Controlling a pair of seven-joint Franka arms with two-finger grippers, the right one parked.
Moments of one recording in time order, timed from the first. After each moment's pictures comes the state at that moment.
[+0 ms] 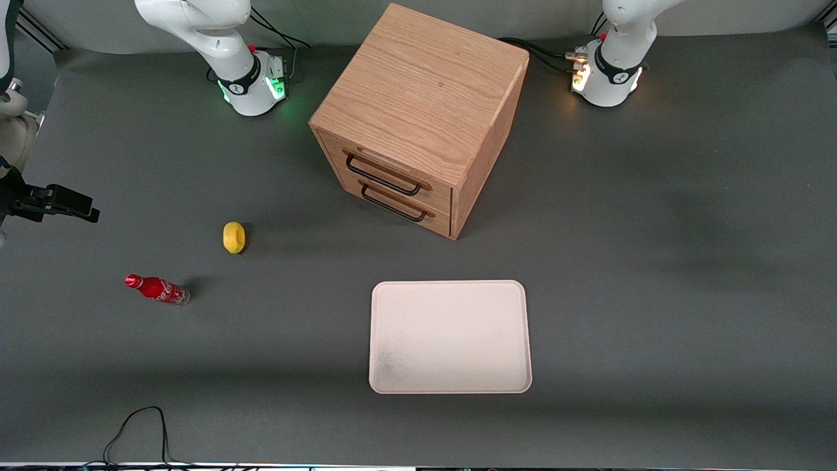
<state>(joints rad) 0.40 0.47 -0.06 -1.01 0.06 1.43 0.50</state>
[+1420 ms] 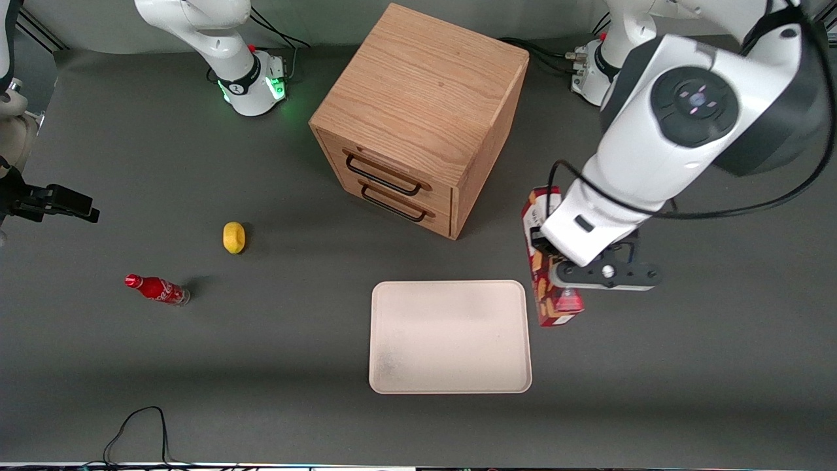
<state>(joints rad) -0.34 0.53 -0.17 -1.01 0.05 1.62 -0.44</state>
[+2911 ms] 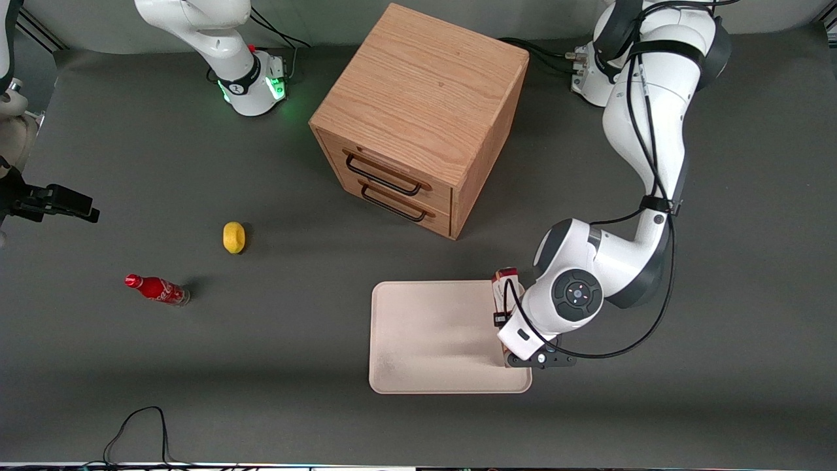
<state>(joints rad) -0.32 0.93 -0.16 -1.01 0.05 1.96 -0.45</state>
